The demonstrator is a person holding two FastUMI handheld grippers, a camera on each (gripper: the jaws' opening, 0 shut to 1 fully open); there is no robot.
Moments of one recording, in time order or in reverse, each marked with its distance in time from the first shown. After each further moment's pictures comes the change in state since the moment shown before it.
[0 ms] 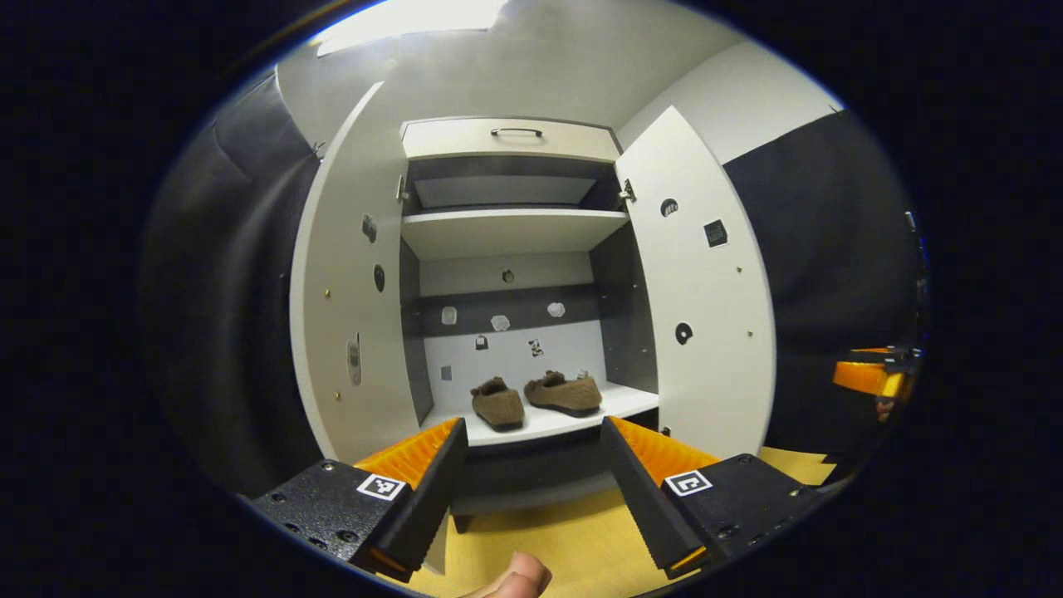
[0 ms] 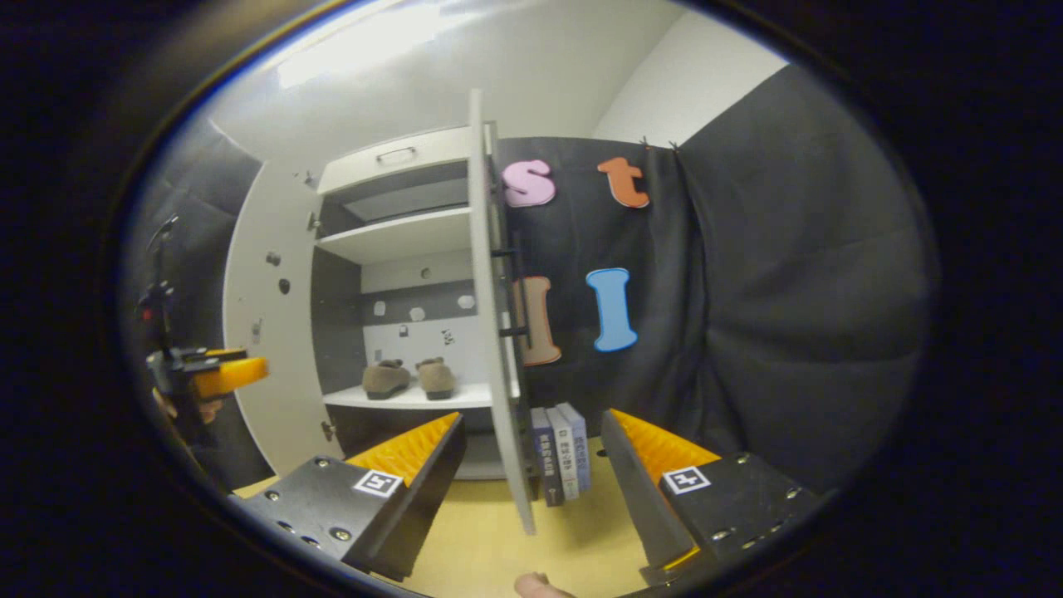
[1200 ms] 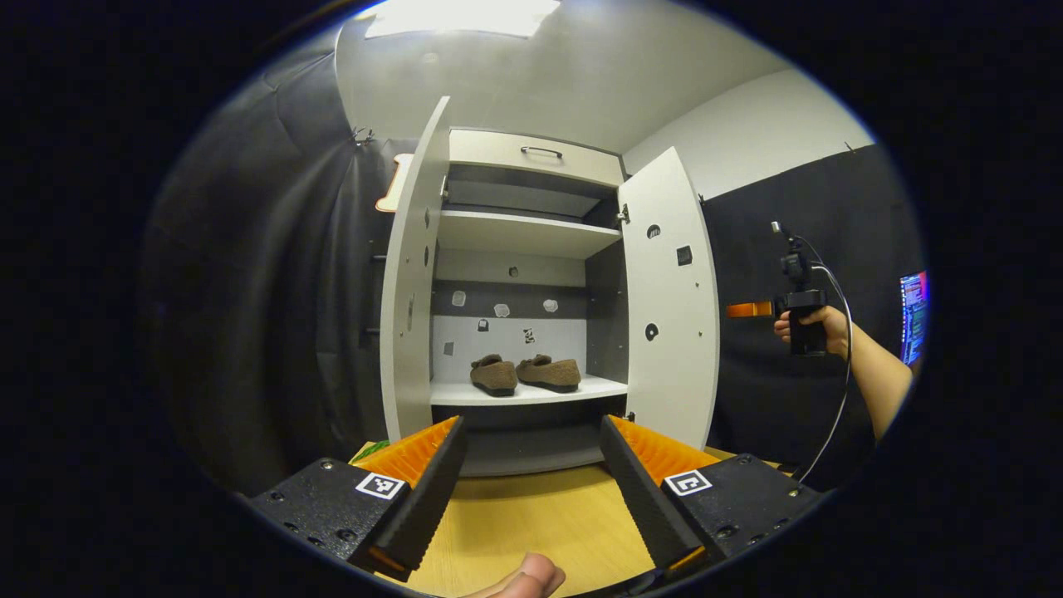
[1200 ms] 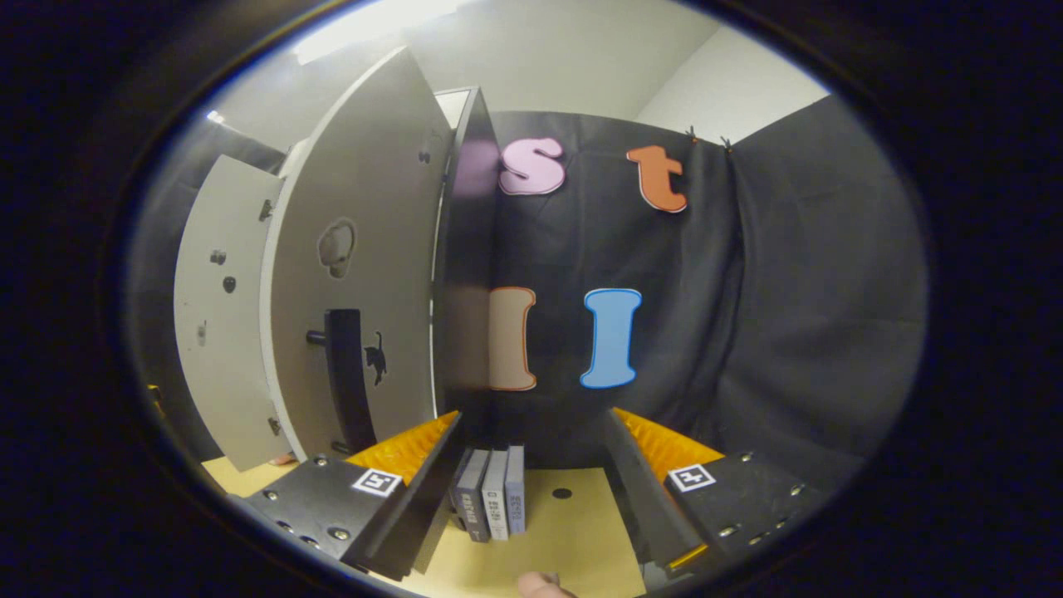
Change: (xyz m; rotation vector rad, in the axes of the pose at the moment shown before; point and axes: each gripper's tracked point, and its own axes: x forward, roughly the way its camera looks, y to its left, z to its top) left arm -0.095 0.021 -0.014 -0.085 -0.043 0.008; right arm 0.181 -0.044 0.090 -0.161 0.102 0.133
